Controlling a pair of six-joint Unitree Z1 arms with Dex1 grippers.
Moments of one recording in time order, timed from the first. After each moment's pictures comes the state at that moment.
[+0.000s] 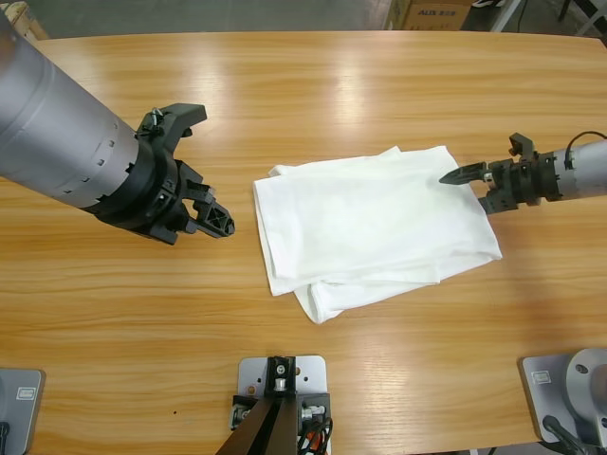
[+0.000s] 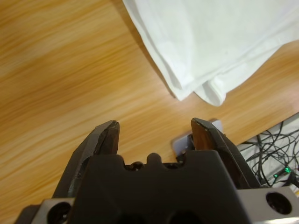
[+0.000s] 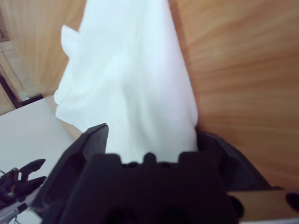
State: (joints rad) arm 0 -0.92 1.78 -1.42 0.94 -0.08 -0.67; arm 1 -0.12 1.83 -0.50 0.00 0.76 0.52
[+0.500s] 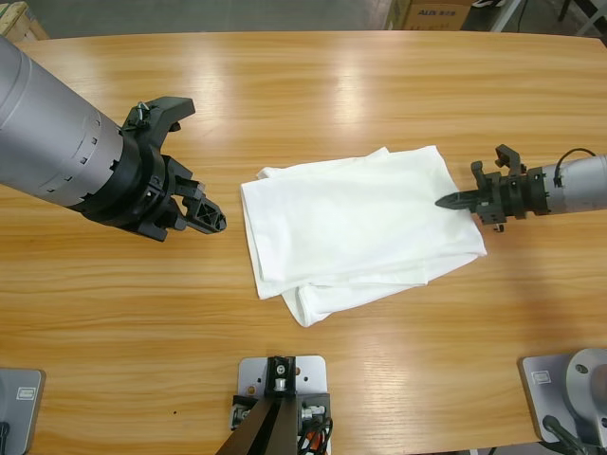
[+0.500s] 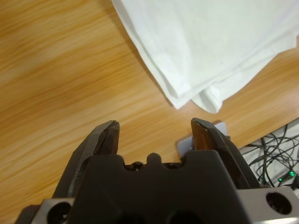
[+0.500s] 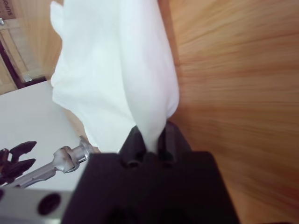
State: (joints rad) arm 0 -0.92 1.76 -1.41 0.94 -0.06 -0.67; arm 1 -0.11 1.84 -0.42 -0.10 0.82 0.45
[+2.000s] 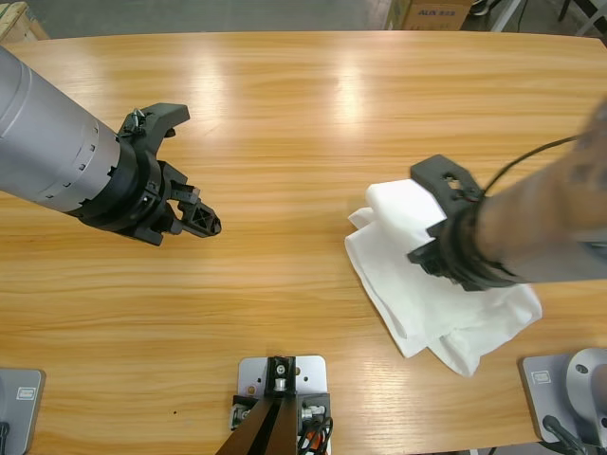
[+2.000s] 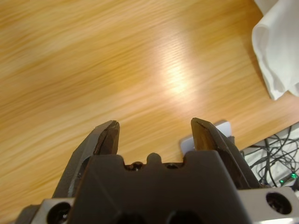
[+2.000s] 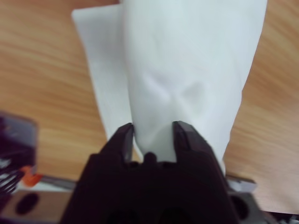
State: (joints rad) arm 0 -0.91 1.75 -1.39 0.94 -0.05 -0.68; arm 1 1.09 1.65 -1.10 0.95 -0.13 0.80
